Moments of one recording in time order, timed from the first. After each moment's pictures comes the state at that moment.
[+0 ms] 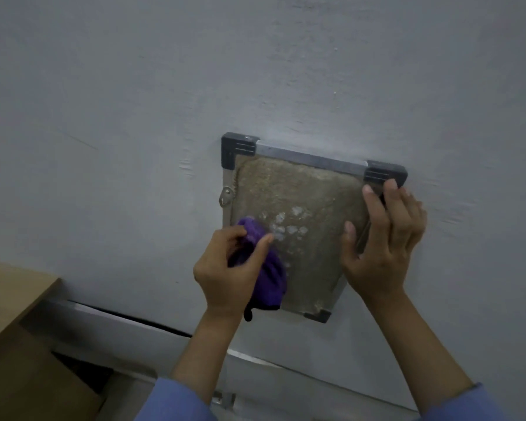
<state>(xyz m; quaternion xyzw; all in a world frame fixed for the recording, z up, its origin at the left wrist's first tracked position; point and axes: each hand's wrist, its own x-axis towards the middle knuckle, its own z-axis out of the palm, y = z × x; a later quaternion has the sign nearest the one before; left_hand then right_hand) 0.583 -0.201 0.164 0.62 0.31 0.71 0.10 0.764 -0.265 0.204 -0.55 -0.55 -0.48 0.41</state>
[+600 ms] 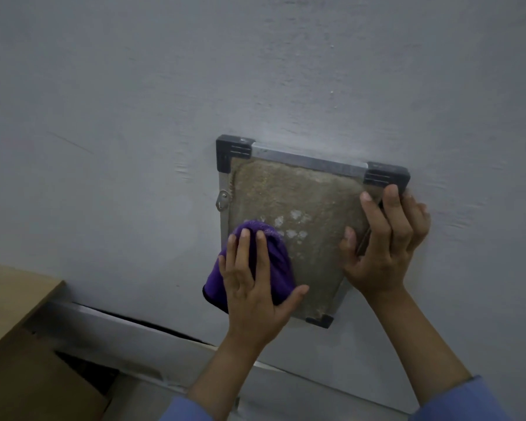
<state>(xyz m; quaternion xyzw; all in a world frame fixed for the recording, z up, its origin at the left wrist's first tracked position) 0.609 -0.213 0.117 0.76 0.39 0.52 -0.02 0.780 -0.248 0.199 -0.49 -0.54 -0.53 0.42</state>
